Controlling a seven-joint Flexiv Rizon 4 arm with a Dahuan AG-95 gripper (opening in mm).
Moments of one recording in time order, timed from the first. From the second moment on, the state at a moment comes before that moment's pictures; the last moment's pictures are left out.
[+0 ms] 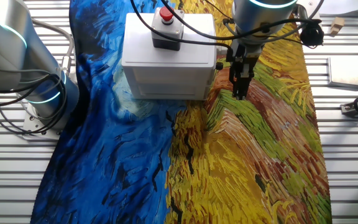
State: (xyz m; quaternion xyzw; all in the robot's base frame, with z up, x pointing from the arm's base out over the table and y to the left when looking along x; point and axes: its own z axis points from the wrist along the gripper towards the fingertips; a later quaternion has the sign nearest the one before) arm 0.500 0.000 0.170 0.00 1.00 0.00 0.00
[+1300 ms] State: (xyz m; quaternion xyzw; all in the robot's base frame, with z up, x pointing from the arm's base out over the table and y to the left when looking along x) arm 0.500 0.000 0.170 -0.01 1.00 0.02 0.00
